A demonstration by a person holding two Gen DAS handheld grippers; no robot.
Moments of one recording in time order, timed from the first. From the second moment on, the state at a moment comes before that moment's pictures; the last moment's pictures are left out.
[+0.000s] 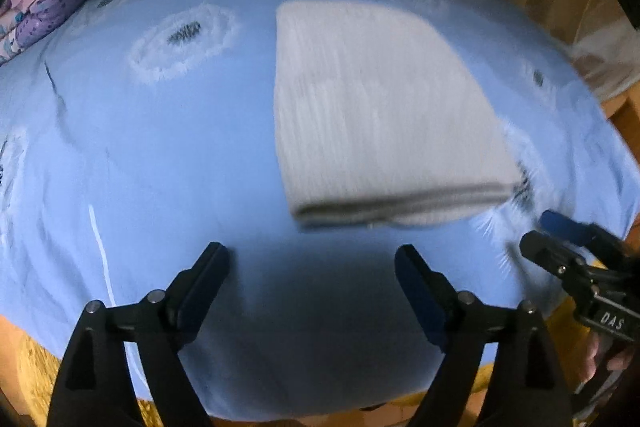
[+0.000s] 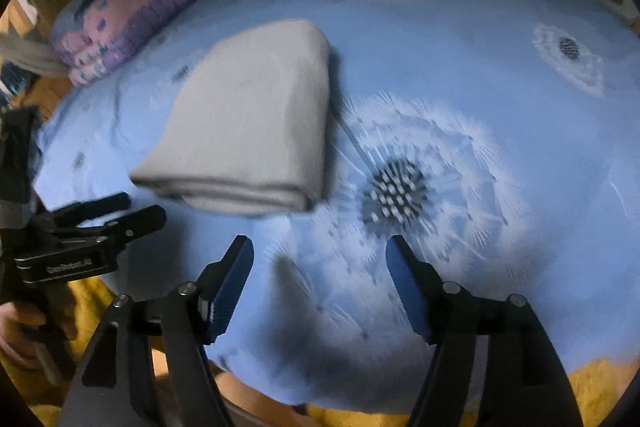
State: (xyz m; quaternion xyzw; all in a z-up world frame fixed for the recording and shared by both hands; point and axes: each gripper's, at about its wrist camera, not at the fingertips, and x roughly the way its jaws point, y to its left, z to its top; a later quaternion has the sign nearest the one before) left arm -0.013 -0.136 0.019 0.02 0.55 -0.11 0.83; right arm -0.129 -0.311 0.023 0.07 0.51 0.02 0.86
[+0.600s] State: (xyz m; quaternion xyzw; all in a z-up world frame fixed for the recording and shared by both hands) left arm -0.019 -0.149 0.001 0.06 0.54 -0.08 0.84; right arm -0.126 -0.292 0.002 0.03 0.51 0.00 0.86
